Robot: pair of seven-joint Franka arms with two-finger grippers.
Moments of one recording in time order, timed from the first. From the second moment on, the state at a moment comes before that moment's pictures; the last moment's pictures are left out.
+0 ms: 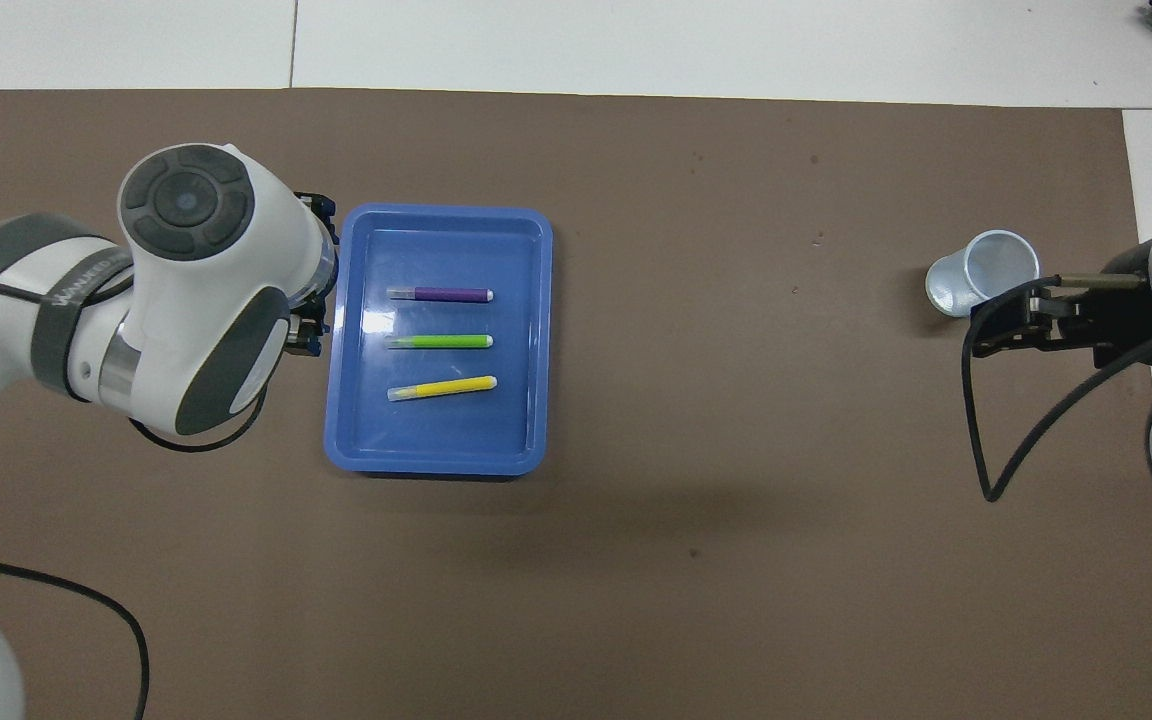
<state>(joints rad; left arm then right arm) -0.05 0.22 -0.32 -1.75 0.23 2.03 -1.85 0.03 0.00 0.07 -1.55 -0.04 1.48 0.22</state>
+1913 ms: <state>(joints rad) 0.10 -0.03 -0.12 -1.48 0.05 1.38 -0.22 0.03 0.00 0.07 -1.55 -0.04 1.49 0.22</state>
